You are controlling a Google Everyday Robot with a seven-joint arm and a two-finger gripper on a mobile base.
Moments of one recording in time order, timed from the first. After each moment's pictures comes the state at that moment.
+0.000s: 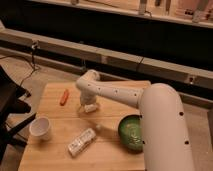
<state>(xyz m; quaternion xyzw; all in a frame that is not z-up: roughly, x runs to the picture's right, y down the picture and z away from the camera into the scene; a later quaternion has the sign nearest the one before) -0.097 0.123 0.912 -0.16 -0.28 -0.74 0.59</state>
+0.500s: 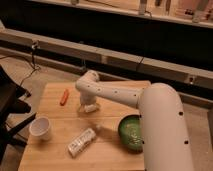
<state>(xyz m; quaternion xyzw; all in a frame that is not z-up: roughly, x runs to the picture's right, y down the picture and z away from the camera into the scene) -0.096 0.121 0.914 -0.16 -0.27 -0.74 0.60</state>
